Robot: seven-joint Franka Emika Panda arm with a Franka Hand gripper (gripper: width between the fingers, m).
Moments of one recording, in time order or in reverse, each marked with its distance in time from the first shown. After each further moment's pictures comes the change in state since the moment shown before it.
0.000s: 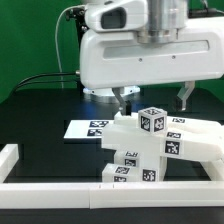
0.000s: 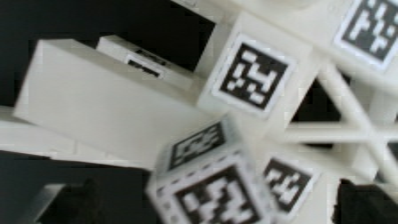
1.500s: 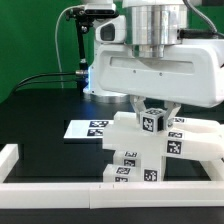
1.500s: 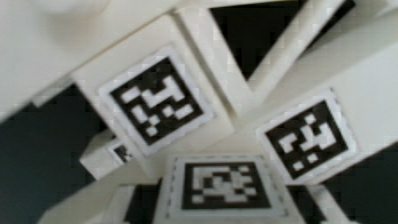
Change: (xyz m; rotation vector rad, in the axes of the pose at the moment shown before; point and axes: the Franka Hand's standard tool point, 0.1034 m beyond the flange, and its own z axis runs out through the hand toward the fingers) arm 0.003 0.002 0.019 0.031 0.132 1.076
